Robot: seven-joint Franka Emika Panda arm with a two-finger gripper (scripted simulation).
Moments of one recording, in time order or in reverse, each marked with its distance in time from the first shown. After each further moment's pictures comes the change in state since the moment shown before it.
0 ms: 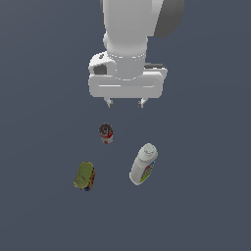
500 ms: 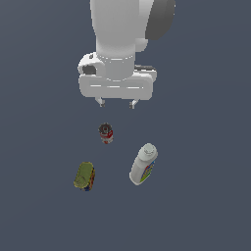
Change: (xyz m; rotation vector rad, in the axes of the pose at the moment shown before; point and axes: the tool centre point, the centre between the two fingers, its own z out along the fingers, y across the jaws) arm -0.002 0.027 0.003 -0.022 -0.010 0.032
